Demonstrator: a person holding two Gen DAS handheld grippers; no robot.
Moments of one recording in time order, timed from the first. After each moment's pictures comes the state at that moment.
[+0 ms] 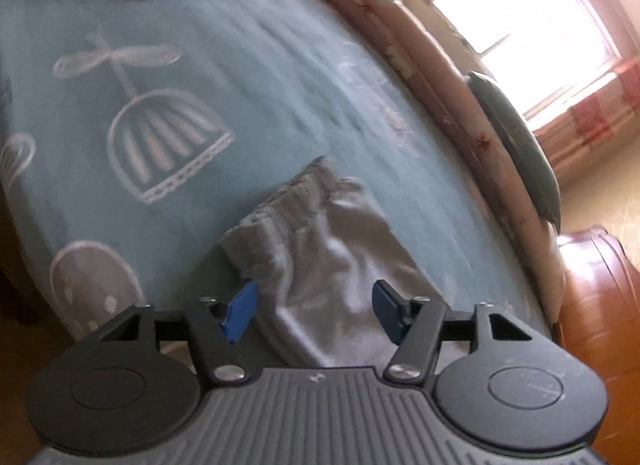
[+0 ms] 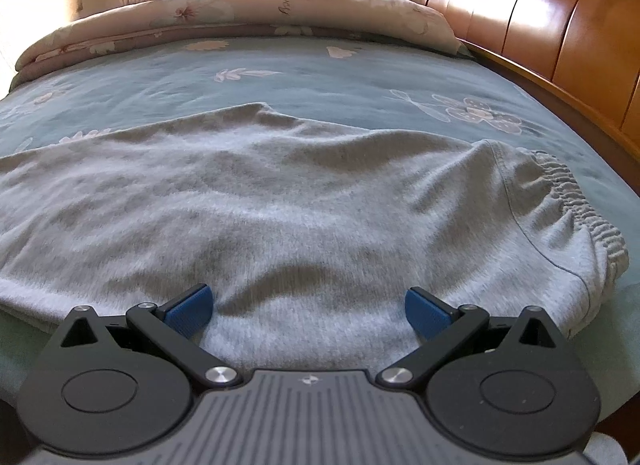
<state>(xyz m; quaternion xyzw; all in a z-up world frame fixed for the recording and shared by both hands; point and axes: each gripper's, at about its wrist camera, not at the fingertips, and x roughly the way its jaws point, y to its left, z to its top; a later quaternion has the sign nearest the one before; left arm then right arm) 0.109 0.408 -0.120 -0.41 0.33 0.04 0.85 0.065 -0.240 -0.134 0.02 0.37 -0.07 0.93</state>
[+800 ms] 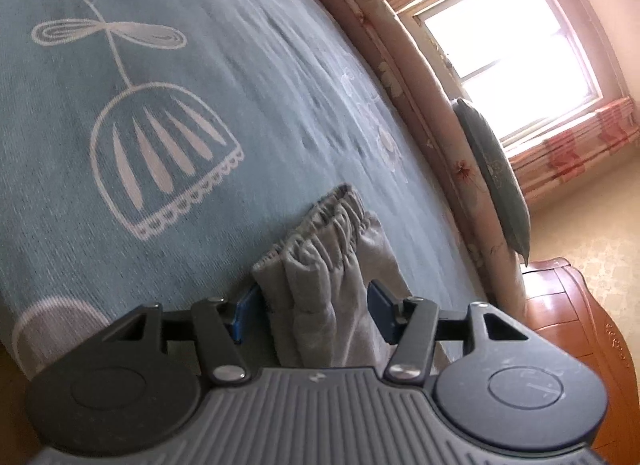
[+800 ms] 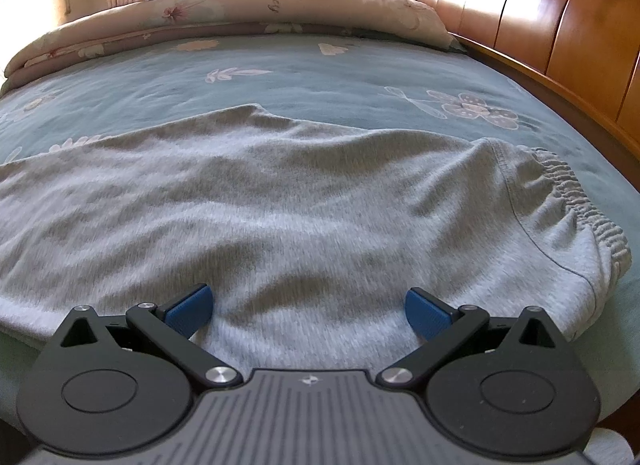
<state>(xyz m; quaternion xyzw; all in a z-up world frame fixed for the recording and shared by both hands) 0.143 0.449 -0.155 -0.46 0.29 0.00 0.84 0.073 -0.237 -0.133 0.02 0.37 -0.09 0.92</state>
